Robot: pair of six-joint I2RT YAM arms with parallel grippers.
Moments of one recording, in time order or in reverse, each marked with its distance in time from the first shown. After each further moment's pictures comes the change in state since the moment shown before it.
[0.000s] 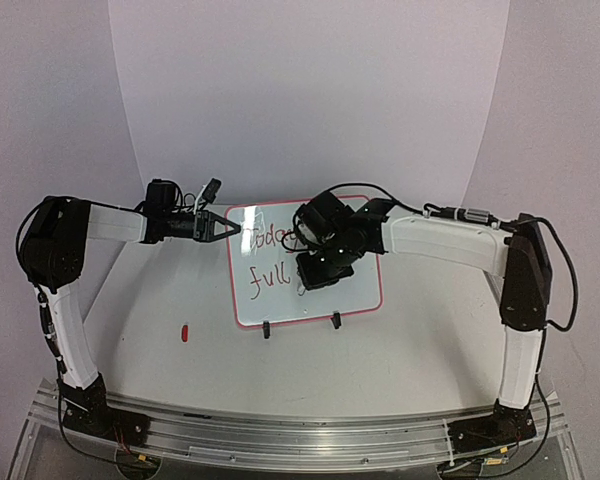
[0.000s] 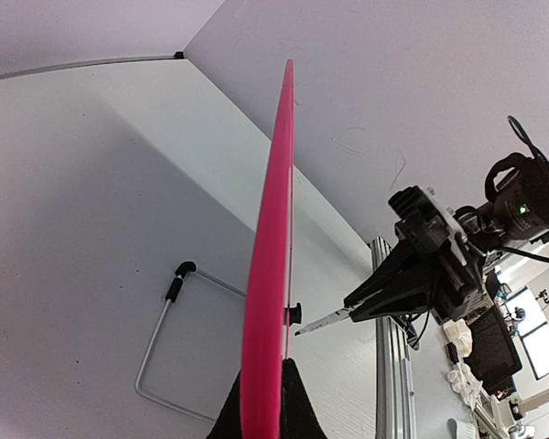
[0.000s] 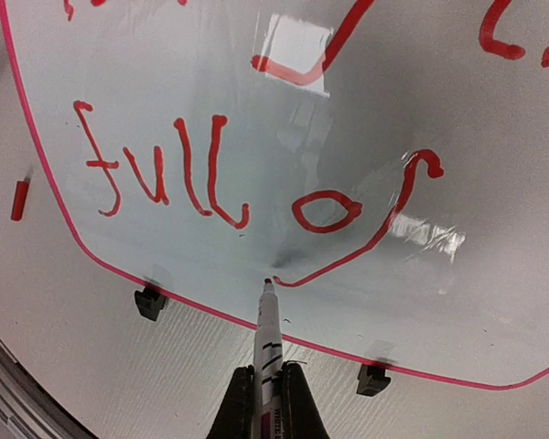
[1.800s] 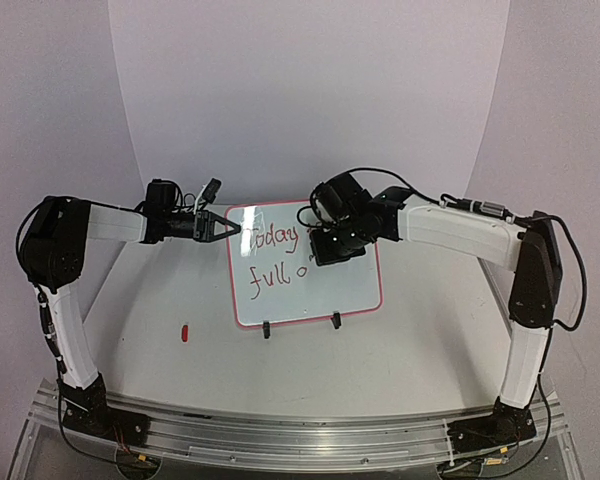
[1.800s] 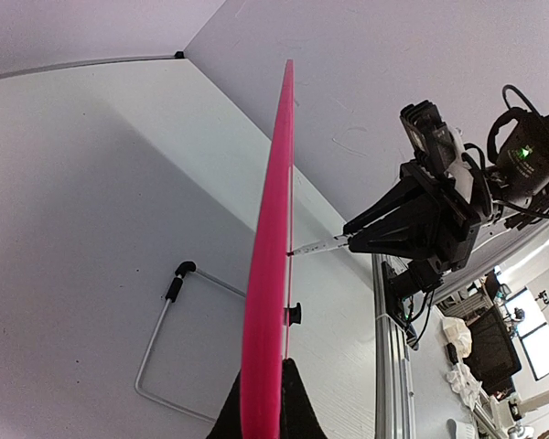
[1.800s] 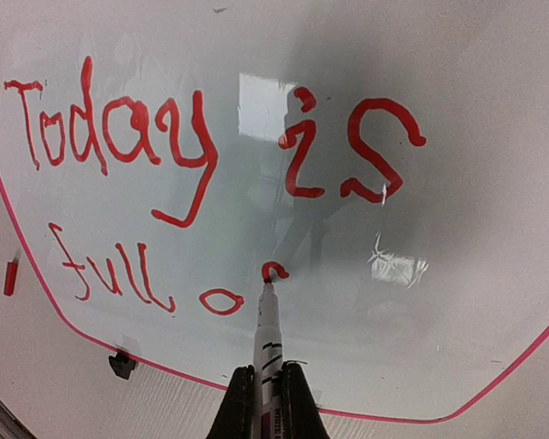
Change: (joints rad) left arm 0.000 0.000 0.000 0.000 0.000 -0.002; right arm -0.075 -0.045 -0.006 0.076 0.103 -0.018
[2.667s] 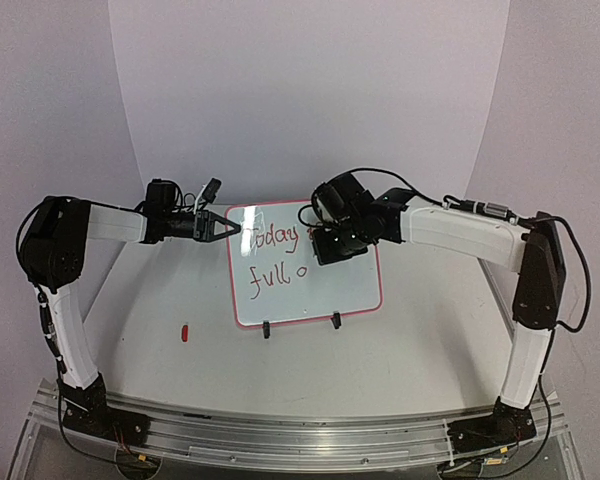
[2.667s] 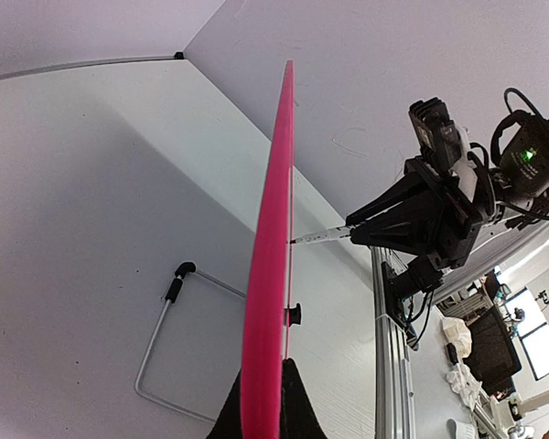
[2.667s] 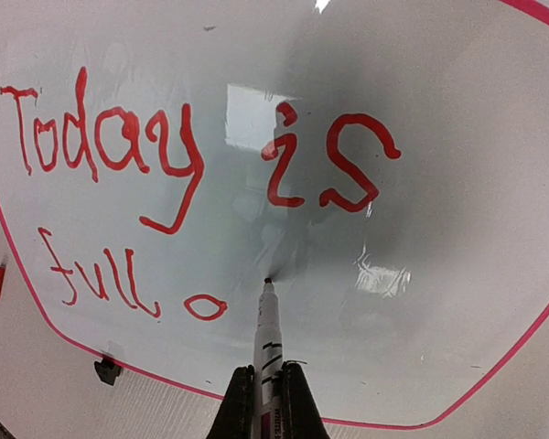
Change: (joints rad) left arm 0.000 0.000 0.000 0.007 0.000 -0.005; right arm 0.011 -0.023 -0.027 0.030 0.054 -0.030
